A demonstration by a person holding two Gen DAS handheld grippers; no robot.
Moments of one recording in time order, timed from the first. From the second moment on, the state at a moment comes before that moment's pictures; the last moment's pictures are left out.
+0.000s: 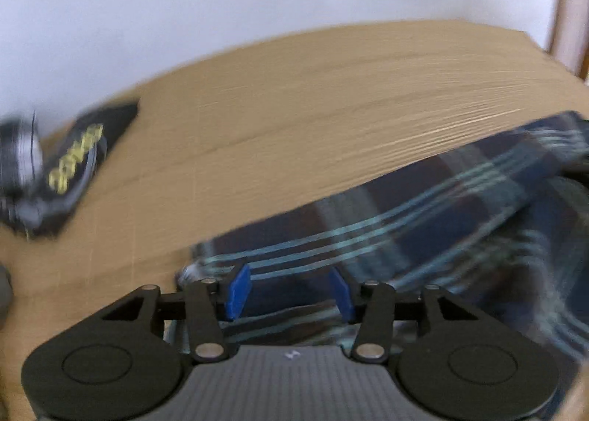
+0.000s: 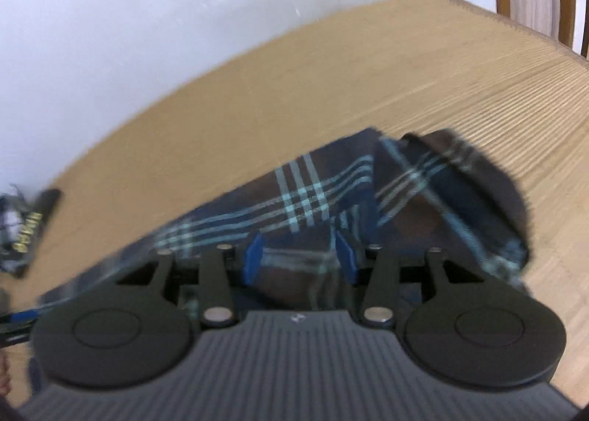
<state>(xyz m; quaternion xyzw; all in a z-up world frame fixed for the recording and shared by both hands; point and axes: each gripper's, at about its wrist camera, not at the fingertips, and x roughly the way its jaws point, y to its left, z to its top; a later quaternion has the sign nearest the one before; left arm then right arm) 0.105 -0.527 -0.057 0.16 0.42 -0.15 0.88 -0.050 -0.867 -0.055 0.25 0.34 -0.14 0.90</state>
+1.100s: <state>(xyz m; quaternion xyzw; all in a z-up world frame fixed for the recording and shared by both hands) -0.163 -0.758 -0.062 0.25 0.31 -0.36 0.85 -0.148 -0.830 -0.027 0.34 0.33 0.32 0.82</state>
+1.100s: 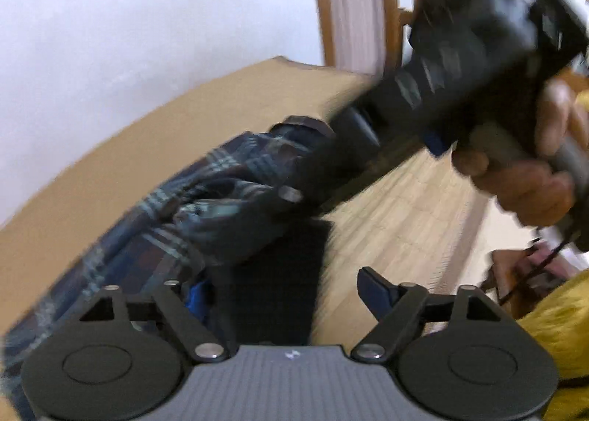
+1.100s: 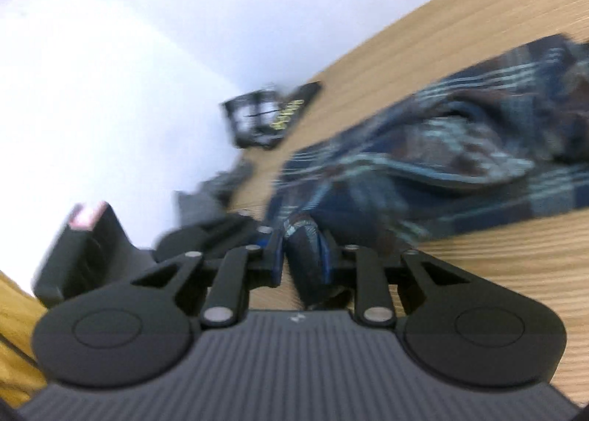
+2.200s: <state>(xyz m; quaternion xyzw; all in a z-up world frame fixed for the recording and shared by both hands) -0.066 -0.642 0.039 0.00 0.33 -0.29 0.90 -0.050 -0.861 -0.040 0.22 0.23 0.03 0.95</state>
